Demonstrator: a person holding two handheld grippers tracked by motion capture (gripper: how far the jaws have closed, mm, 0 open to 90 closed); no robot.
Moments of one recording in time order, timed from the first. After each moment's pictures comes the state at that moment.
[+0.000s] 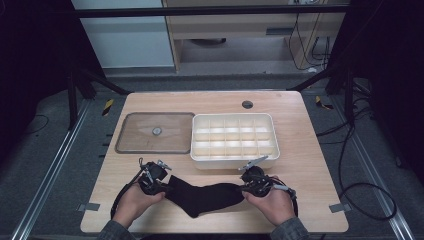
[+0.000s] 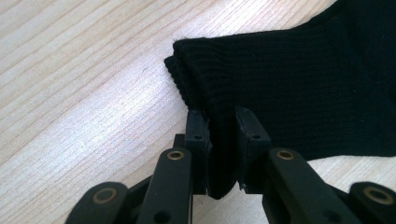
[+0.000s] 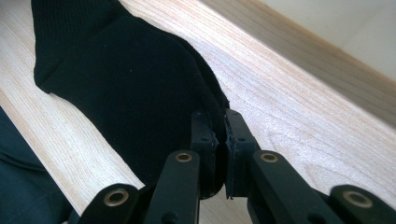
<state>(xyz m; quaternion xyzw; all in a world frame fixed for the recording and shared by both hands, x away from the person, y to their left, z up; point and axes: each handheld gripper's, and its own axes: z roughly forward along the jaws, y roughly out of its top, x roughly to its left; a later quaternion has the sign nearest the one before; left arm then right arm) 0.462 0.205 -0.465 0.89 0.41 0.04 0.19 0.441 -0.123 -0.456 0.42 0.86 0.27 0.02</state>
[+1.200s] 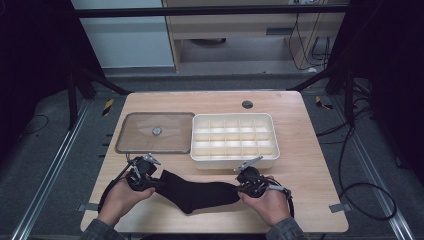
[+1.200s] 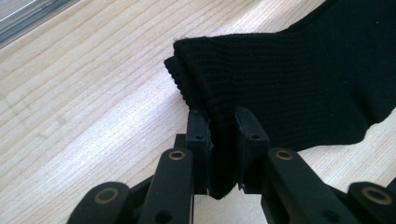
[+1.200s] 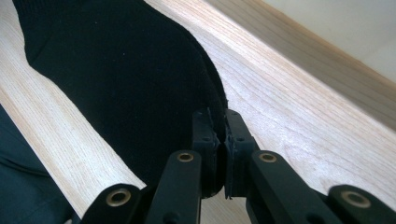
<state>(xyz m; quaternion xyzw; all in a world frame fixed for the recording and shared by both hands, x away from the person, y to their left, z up) 0.459 0.229 -0.432 0.89 0.41 0.05 0.22 0.441 -0.111 -0.457 0.41 0.87 0.27 0.02</state>
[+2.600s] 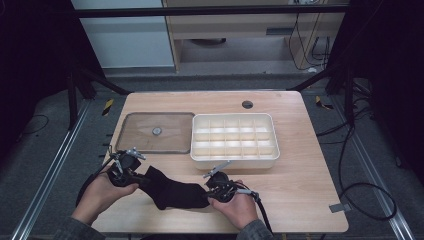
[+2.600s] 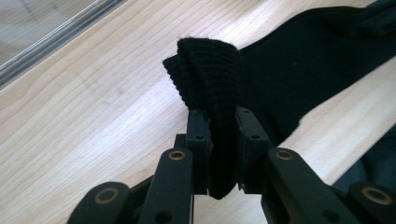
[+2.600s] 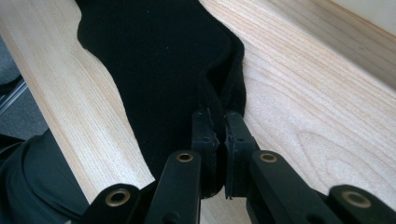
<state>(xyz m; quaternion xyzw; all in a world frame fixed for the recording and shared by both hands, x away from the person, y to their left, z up) 0.454 0.256 -0.391 0.89 0.40 0.05 0.20 0.438 -0.031 -0.473 0.38 0.87 0.30 -0.01</state>
